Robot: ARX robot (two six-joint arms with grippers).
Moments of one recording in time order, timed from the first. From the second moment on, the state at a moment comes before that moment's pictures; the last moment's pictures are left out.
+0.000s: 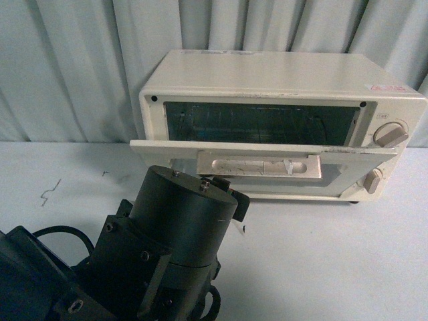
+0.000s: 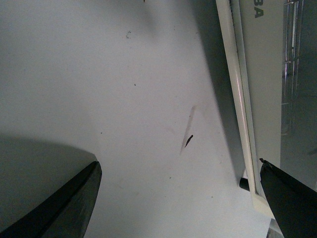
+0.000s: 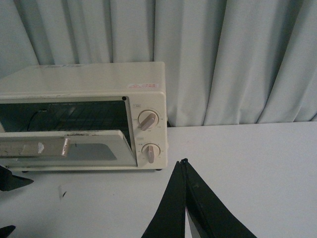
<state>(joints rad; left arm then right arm) -0.65 2.13 0.78 0.70 -0.29 -1.56 0.00 0.00 0.01 0.00 0.00 0.01</state>
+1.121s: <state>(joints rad) -0.59 2.04 0.36 1.22 -0.55 -1.02 0.00 0.00 0.01 0.00 0.00 0.01</state>
